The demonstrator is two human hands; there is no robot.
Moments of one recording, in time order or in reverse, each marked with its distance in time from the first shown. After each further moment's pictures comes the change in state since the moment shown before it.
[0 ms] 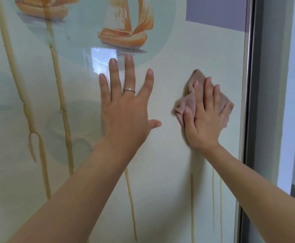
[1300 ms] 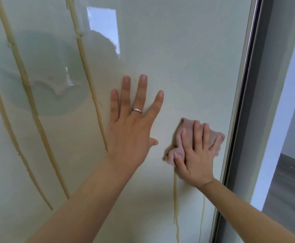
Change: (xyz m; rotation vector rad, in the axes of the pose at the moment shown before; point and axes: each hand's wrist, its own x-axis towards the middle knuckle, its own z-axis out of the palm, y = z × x) left_hand -0.092 0.057 0.068 0.031 0.047 0.104; right_hand -0.181 0.042 0.007 0.061 -0.138 -0.182
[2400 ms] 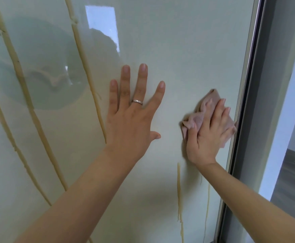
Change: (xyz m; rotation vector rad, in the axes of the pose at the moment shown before) left_hand -0.001 -0.003 0.007 0.016 0.061 0.043; right_hand 0.032 -0.011 -0.001 0.142 0.065 0.513
